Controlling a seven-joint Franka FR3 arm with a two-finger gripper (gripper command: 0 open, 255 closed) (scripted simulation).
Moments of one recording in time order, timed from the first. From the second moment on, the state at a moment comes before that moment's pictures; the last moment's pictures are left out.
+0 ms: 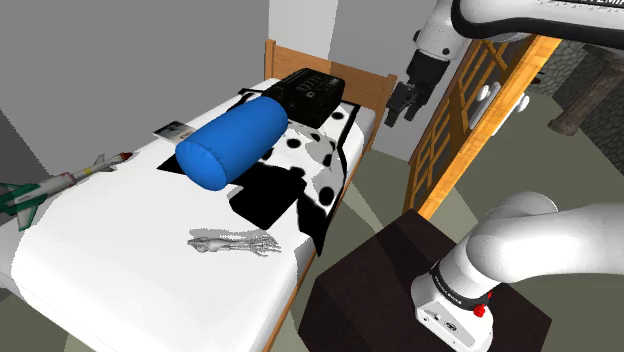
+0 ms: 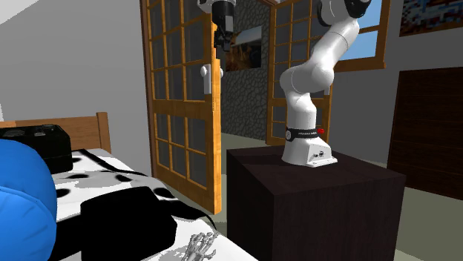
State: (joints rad) arm -0.01 -0.76 -0.05 -2.42 0.05 1.69 -0.09
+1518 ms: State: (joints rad) arm 0.17 -0.13 0.17 -2.33 0.03 2.21 -0.11
